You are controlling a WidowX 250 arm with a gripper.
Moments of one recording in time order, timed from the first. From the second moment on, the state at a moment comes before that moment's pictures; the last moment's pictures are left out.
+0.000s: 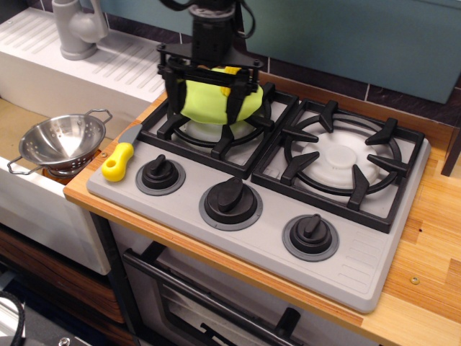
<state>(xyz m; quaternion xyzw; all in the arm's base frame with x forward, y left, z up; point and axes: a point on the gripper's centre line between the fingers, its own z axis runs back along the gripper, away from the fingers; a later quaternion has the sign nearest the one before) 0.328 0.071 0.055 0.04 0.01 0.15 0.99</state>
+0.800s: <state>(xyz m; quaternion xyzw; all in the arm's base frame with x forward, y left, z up) 0.304 0.111 0.044 0.06 -0.02 0.12 0.99</state>
